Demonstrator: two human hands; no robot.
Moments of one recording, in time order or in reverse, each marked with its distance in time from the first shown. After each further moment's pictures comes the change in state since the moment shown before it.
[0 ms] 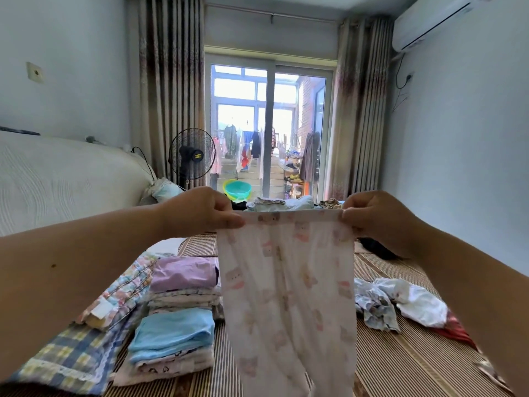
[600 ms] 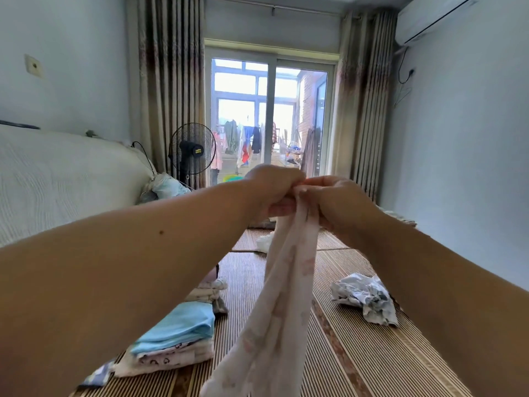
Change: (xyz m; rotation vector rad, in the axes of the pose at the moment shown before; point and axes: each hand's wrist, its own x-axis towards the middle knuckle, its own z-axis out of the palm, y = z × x) left_hand 0.038 0.105 0.047 -0.857 0.099 -0.362; right_hand 0.012 -0.027 0.057 0.341 0.070 0.076
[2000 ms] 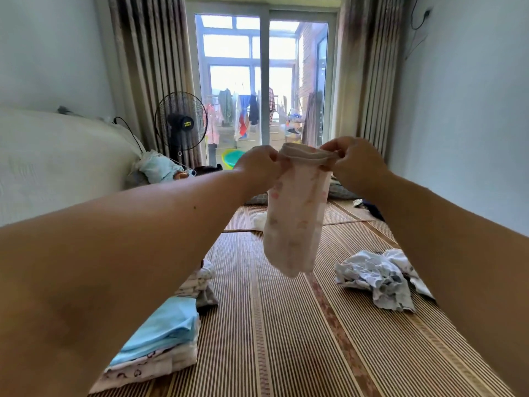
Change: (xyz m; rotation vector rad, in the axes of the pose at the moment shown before) left_hand 0.144 -0.069 0.011 0.683 0.102 0.285; right_hand 0.145 0.090 -0.078 -0.693 0.172 -0.238
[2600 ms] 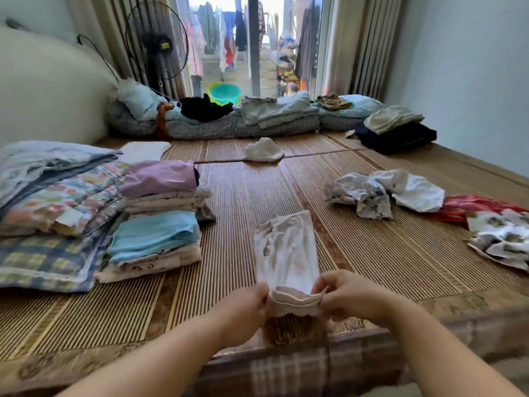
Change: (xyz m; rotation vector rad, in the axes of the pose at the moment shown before) left_hand -0.282 -0.143 0.125 0.024 -0.701 -0.285; right_hand -0.296 0.084 0.052 0.286 -0.979 0.683
